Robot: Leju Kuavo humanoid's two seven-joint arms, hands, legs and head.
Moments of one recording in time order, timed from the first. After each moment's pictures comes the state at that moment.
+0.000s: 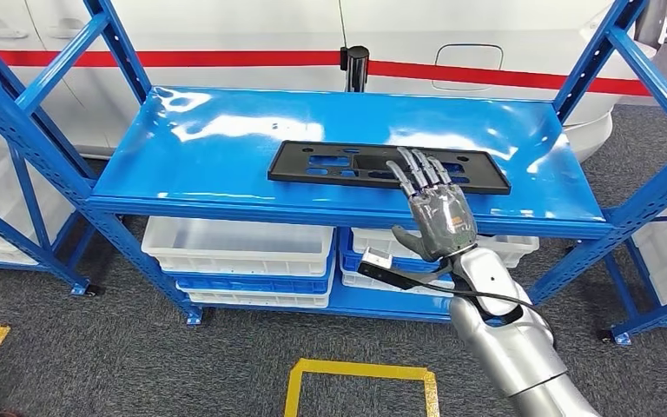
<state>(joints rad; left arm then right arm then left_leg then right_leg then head) -0.04 -0.07 0.13 -0.21 0.09 0.39 -0.38 -0.47 -0.16 0.56 -1.28 1.23 -0.38 -0.22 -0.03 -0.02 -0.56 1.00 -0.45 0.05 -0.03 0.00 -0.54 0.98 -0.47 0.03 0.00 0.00</state>
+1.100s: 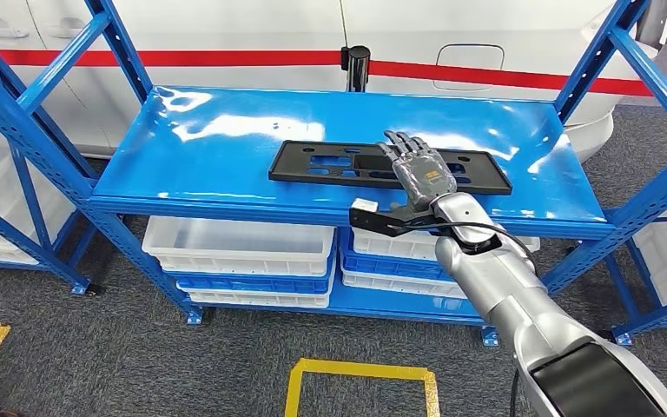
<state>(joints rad) -0.05 -0.07 0.13 -0.21 0.06 0.38 -0.37 -0.87 -0.06 0.73 -0.67 1.11 -0.31 -0.19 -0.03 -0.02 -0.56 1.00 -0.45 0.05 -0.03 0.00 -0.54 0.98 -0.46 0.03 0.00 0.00</state>
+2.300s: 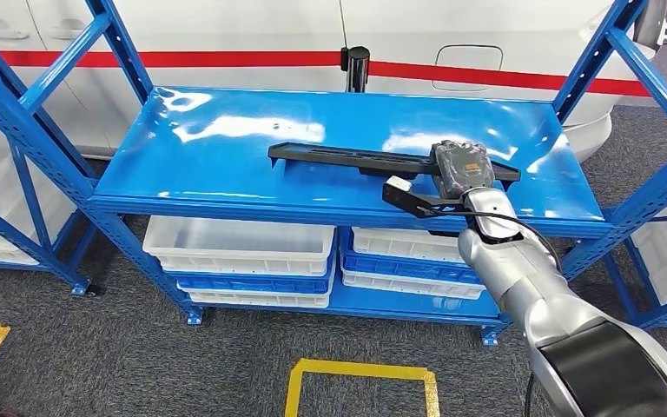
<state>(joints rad) -0.06 -0.08 0.27 -0.21 0.16 0.48 -0.68 -0.95 -0.07 0.65 -0.43 1.14 -0.49 -0.10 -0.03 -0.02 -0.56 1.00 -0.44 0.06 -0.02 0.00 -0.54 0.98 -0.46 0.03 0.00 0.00</state>
